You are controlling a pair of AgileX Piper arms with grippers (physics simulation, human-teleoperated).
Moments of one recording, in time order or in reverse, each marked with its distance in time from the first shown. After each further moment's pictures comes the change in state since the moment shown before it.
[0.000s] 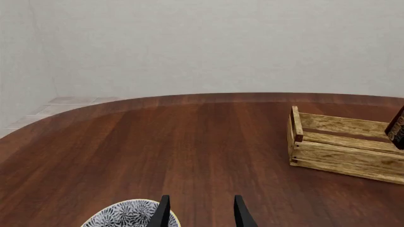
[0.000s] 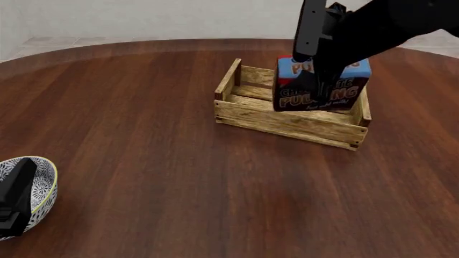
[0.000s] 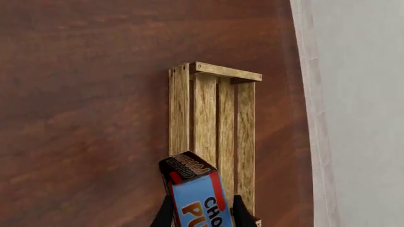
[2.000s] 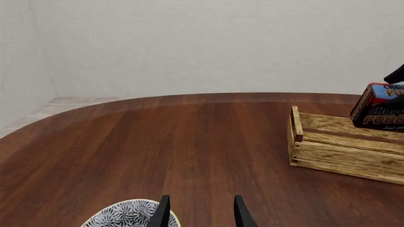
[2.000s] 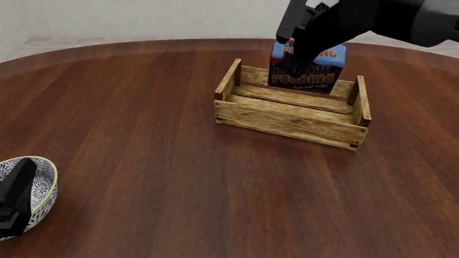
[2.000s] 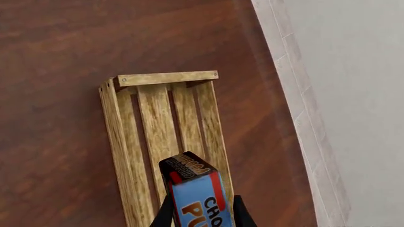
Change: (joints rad) left arm 0.000 0.000 0.000 0.000 0.000; right arm -0.121 0.346 -0.254 -0.178 0.078
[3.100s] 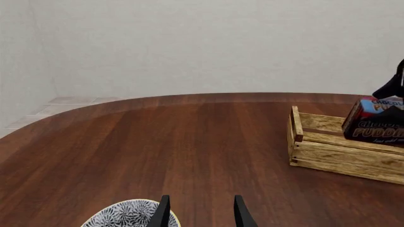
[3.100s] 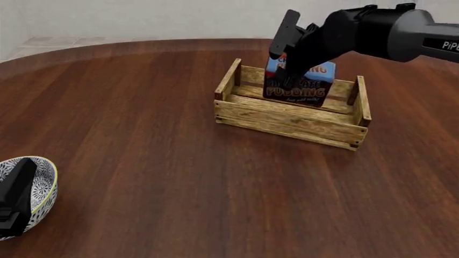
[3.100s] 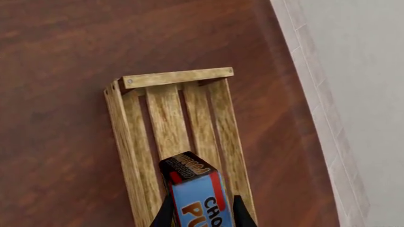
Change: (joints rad) left arm 0.000 0.000 0.000 0.000 0.000; right arm 0.004 0.077 0.034 -0.077 0.046
